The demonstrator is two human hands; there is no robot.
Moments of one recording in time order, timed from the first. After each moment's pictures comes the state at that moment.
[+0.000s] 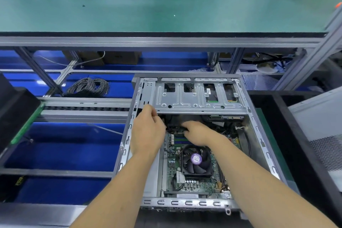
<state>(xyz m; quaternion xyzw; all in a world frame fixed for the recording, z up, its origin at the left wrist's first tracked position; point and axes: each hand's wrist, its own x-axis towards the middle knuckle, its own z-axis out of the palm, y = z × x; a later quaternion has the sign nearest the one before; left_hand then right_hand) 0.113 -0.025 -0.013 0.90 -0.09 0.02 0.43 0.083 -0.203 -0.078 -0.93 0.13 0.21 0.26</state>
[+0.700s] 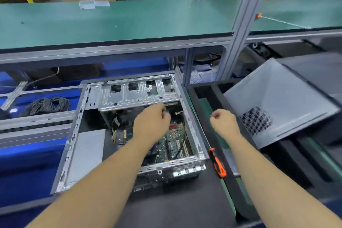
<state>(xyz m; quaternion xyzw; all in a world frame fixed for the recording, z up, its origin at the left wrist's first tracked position) 0.014 -0.127 0.014 0.89 -0.36 -0.03 0.27 -0.128 -0.333 -0.040 -0.82 0.47 -0.13 0.30</state>
